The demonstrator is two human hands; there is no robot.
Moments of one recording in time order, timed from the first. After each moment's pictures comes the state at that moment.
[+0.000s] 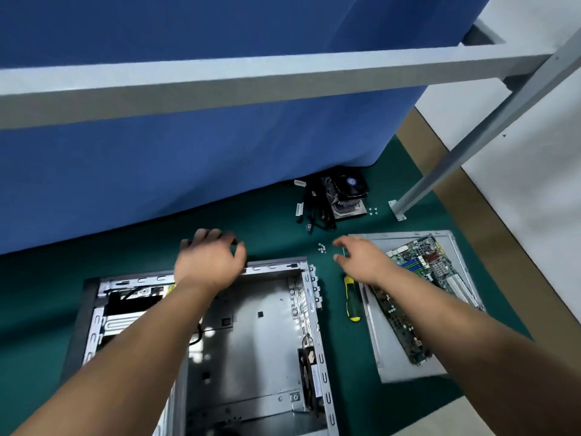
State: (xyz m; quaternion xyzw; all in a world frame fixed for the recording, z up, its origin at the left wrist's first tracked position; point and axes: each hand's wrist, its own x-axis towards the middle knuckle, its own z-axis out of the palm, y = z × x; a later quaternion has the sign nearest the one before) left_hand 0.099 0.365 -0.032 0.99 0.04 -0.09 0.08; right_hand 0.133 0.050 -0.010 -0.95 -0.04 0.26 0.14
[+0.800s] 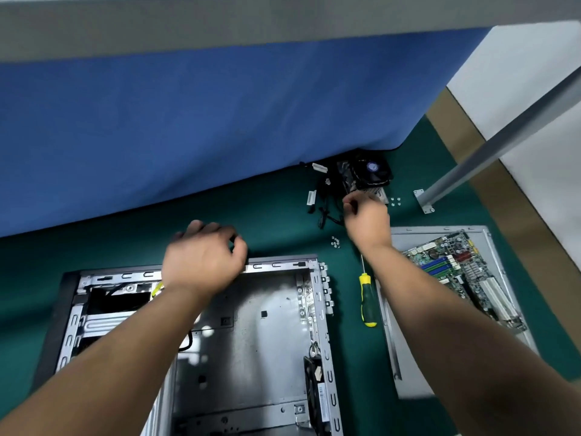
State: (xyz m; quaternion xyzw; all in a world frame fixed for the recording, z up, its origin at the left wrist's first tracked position) left_hand 0.099 0.359 -0.041 1.00 0.07 -0.04 0.05; right_hand 0.204 0.073 -0.072 -0.96 0.08 -0.01 0.26
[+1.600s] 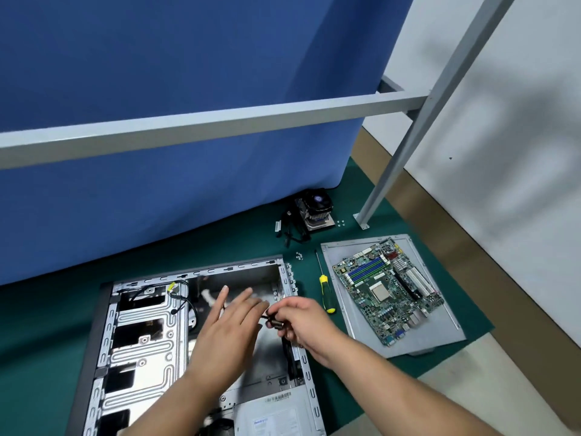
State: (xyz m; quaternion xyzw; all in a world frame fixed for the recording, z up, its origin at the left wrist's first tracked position) left_hand -0.071 0.317 0.000 0.95 -0.24 0.13 0.14; right_hand -0.045 0.139 0.045 -0.69 0.20 0.28 0.63
